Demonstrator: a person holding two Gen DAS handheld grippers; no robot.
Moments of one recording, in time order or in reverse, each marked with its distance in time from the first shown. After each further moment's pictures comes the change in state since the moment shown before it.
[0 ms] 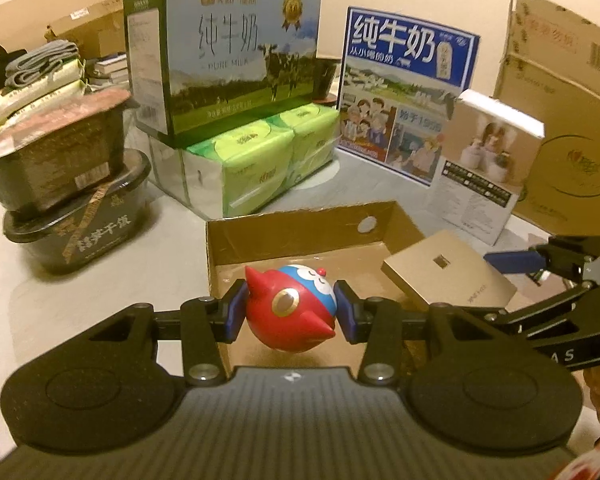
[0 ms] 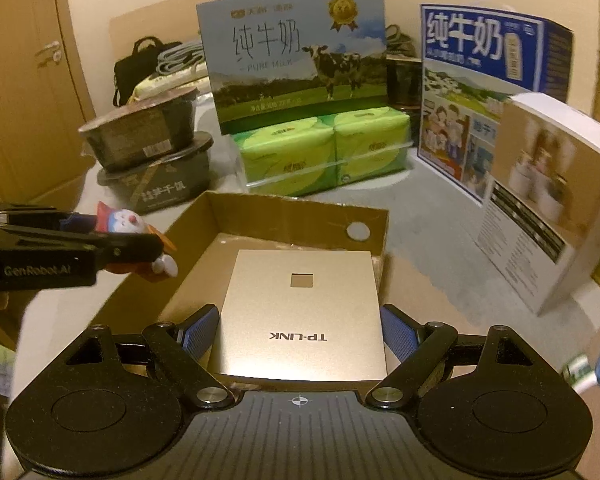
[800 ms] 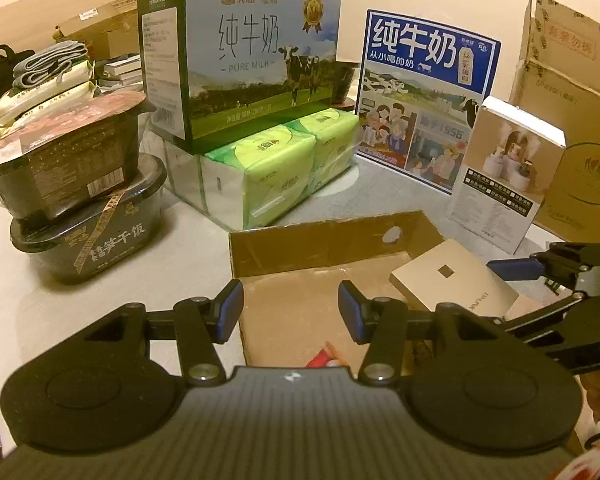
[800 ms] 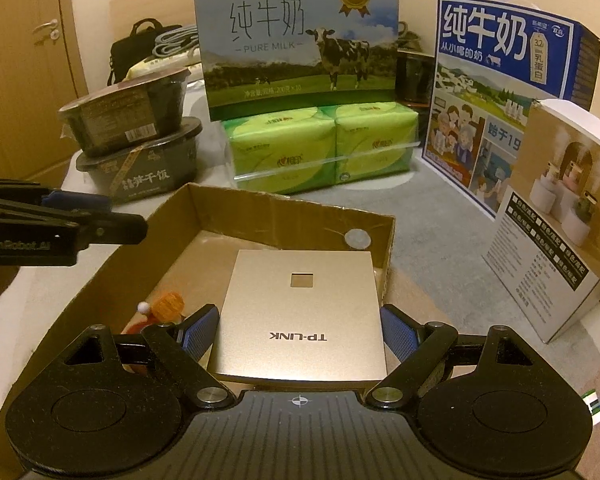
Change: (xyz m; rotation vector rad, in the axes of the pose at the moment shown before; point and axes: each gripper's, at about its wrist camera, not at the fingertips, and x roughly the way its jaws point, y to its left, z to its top) left arm 0.006 0.016 0.009 -0.008 -0.014 0.030; right arm 0.030 0.000 0.006 -0.035 0.017 -0.026
